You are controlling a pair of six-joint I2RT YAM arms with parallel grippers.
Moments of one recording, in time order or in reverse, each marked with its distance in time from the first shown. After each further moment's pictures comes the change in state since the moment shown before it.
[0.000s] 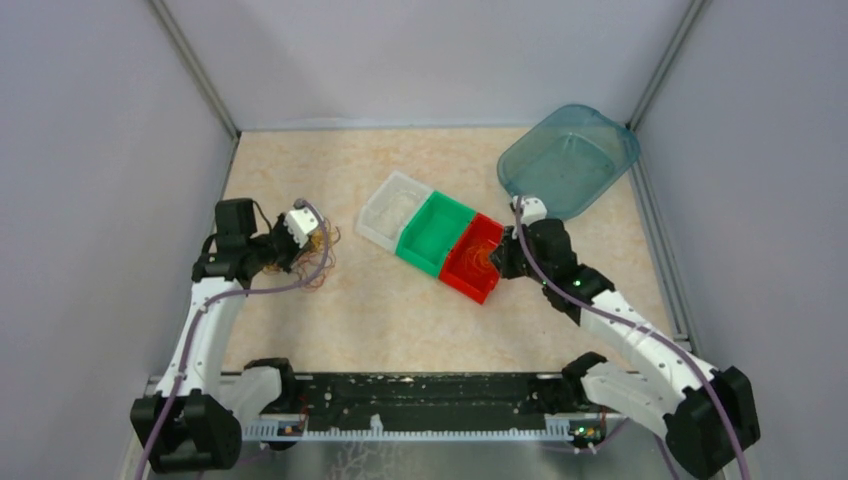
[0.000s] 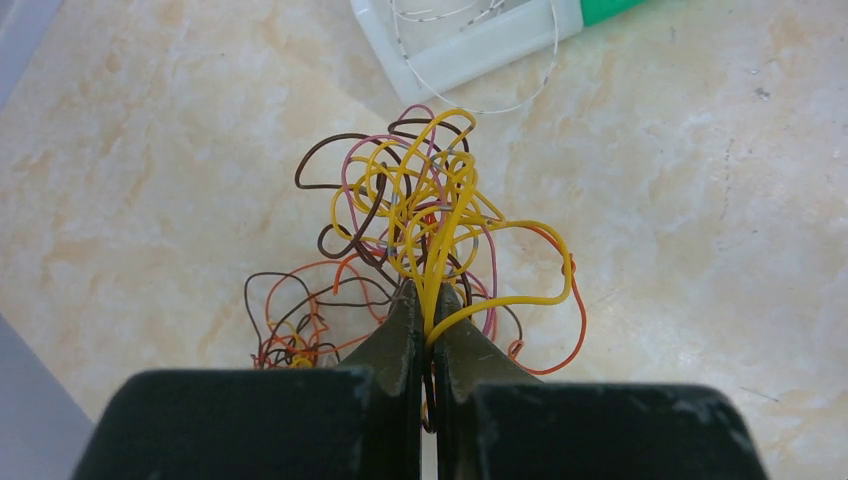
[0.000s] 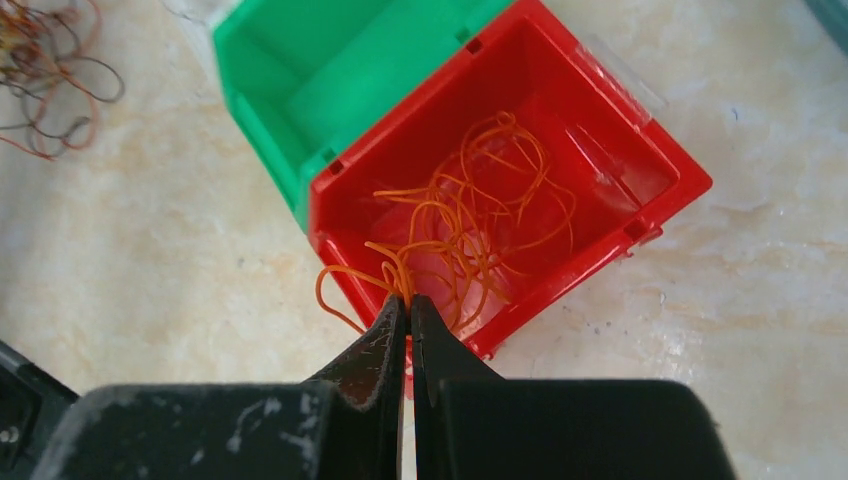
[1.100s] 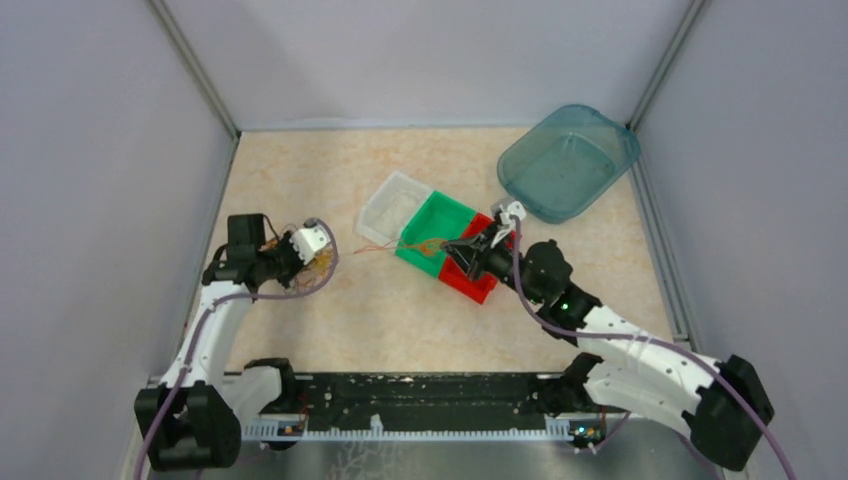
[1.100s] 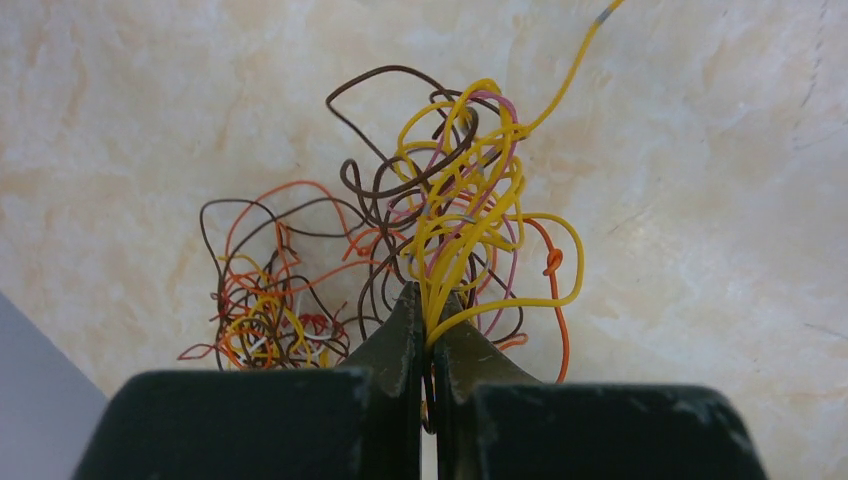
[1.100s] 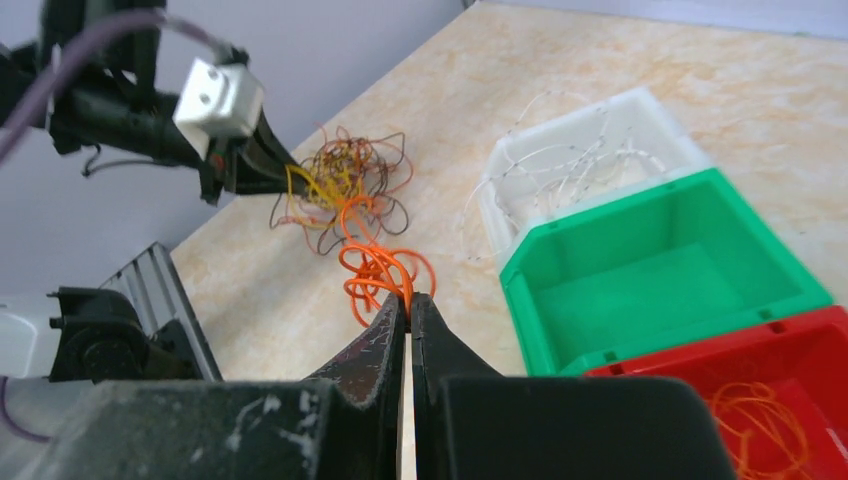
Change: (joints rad) left arm -0.001 0.005 -0.089 -0.029 -0.111 0.095; right arm 0.285 0.043 -0.106 0.639 -0.054 0.011
